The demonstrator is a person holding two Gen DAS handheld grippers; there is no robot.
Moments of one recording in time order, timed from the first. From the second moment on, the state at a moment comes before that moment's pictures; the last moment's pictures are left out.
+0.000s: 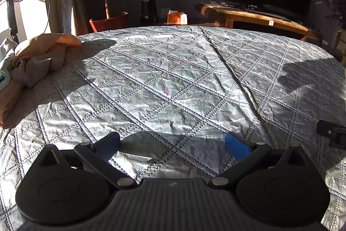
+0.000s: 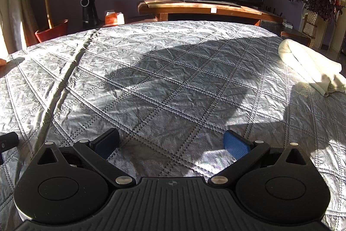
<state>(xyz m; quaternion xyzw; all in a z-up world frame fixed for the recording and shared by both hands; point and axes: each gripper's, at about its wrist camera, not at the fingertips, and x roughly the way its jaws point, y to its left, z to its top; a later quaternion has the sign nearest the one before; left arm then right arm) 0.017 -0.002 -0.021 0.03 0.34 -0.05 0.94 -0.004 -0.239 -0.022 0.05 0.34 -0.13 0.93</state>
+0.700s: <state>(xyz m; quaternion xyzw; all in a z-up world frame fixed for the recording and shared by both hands) 0.014 -0.005 -0.018 0.03 0.34 -0.05 0.94 -0.004 -0.239 -0.022 0.05 0.34 -0.13 0.93</state>
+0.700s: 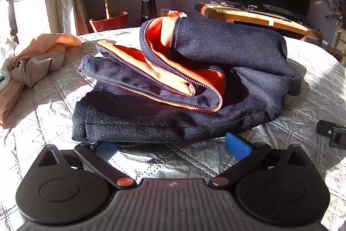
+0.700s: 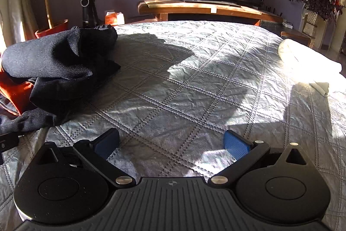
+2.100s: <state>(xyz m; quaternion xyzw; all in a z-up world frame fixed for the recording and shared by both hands) -0.013 0.027 0.041 -0.07 0.45 -0.05 0.89 -0.022 -0.236 -0.003 0.11 0.41 -0.09 0.90</state>
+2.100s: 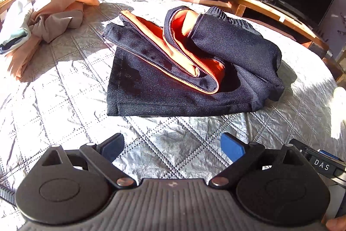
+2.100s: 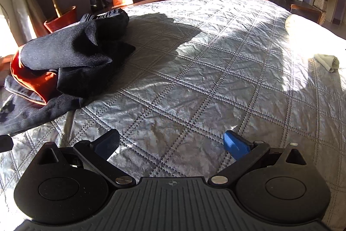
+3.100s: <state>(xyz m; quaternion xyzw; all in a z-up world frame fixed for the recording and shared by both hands) -0.267 0.040 0.243 0.04 0.37 -0.08 0.92 -0.264 -0.158 0.199 0.03 0.39 -0.06 0.92</state>
